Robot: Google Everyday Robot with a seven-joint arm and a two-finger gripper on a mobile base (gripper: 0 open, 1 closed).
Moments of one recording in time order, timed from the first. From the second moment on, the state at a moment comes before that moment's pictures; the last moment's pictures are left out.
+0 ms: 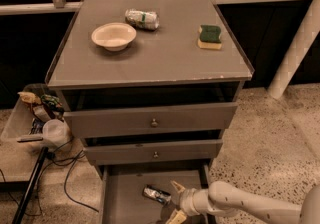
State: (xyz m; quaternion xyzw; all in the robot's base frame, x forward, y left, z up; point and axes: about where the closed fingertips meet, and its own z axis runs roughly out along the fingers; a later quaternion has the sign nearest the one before) arm 0.445 -0.052 0.263 -0.55 0.72 0.28 0.33
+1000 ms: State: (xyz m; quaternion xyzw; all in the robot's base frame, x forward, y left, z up) arm 0.495 -0.040 0.226 -0.52 0.73 0.24 0.38
